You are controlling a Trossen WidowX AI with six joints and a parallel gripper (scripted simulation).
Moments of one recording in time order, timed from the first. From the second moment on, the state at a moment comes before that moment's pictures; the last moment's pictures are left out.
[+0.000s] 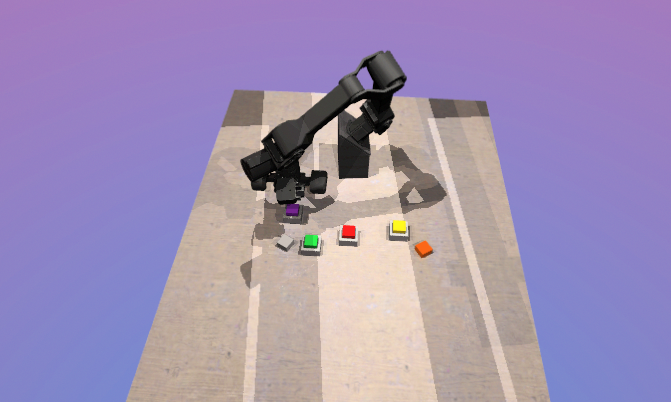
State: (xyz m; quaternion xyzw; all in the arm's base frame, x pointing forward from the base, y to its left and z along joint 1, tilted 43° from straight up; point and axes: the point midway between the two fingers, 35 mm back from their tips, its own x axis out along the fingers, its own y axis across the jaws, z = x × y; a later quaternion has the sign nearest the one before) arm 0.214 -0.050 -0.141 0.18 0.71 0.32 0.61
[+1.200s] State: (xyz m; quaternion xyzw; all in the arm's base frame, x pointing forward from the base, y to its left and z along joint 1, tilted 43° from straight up) arm 0.223 0.158 0.067 0.18 0.69 0.32 0.62
